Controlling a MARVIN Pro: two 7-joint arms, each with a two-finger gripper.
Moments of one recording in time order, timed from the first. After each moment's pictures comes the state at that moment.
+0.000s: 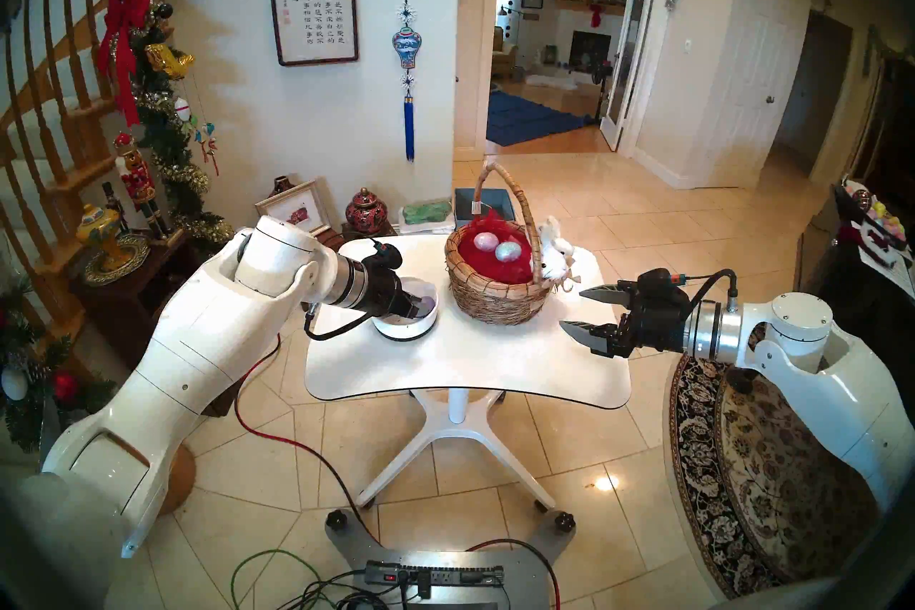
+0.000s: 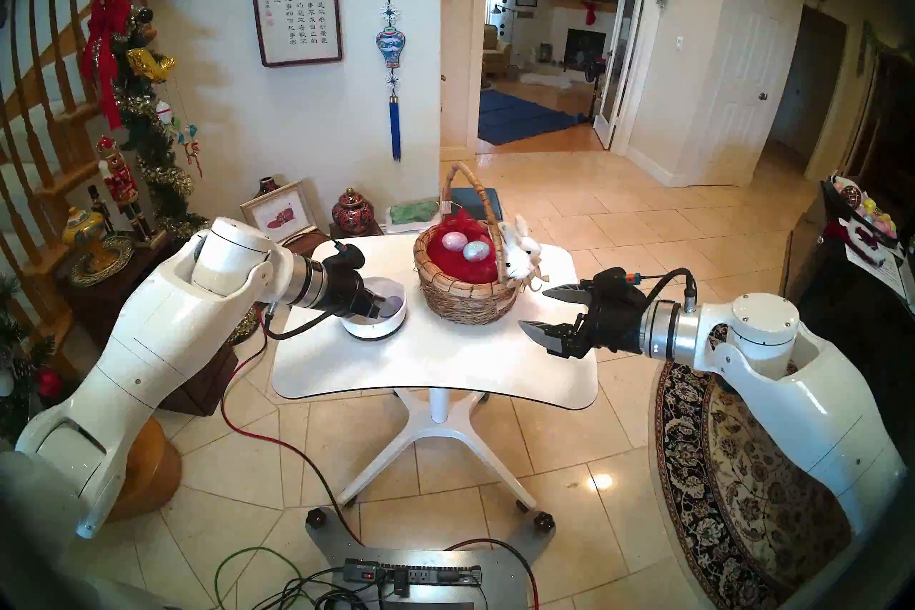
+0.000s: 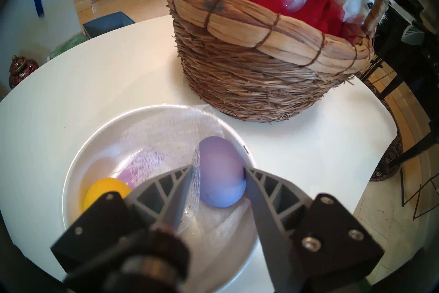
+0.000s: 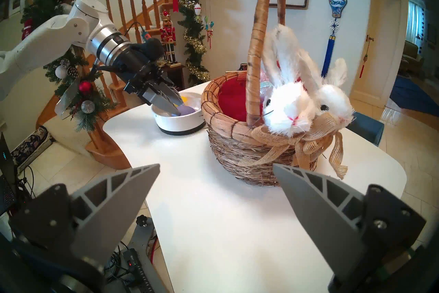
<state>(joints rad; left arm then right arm) 1.09 -1.00 -1.12 -1.55 -0.41 0.94 -0.64 -1.81 -0.52 1.58 -1.85 0.81 0.22 0.70</state>
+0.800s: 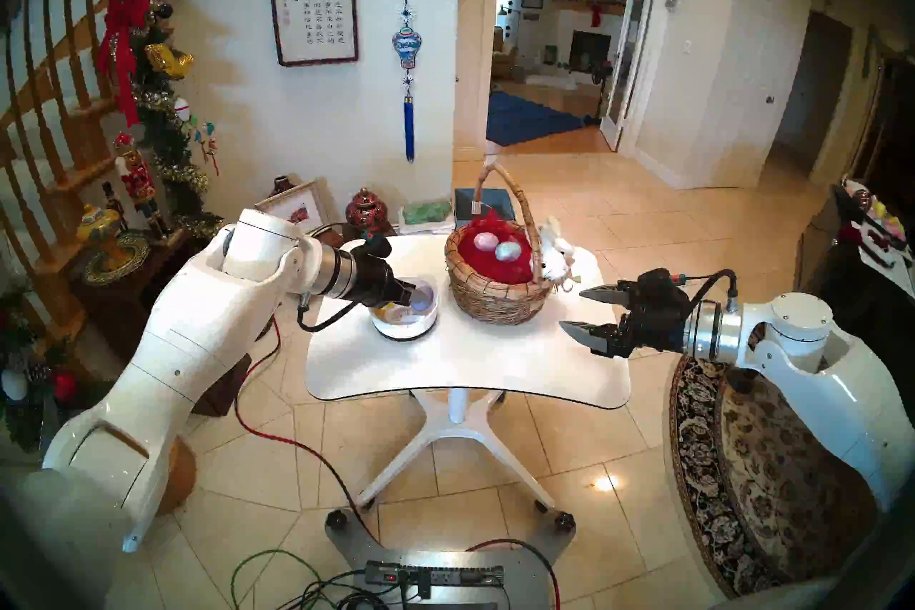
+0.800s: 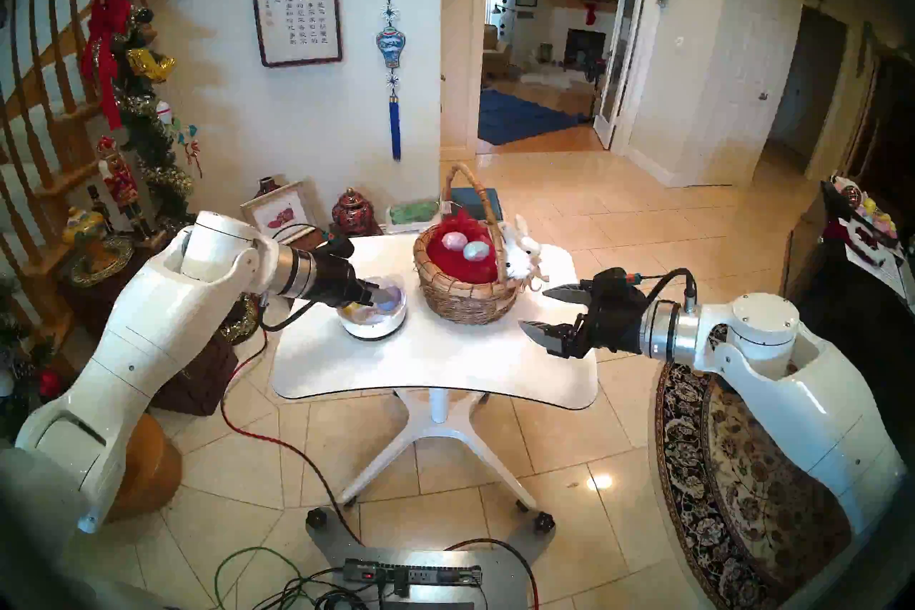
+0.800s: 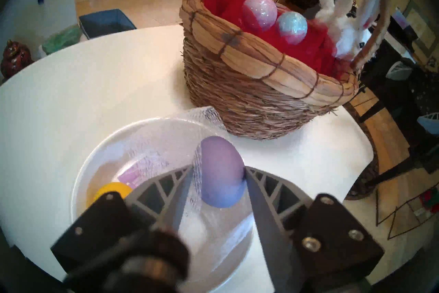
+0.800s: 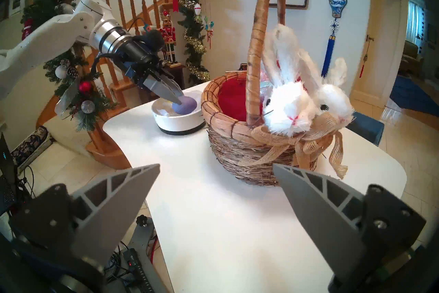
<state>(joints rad) 1.05 -0.99 -1.17 -1.43 -0.54 0.96 -0.71 -1.81 -0.52 1.58 -1.85 0.81 0.22 0.70</state>
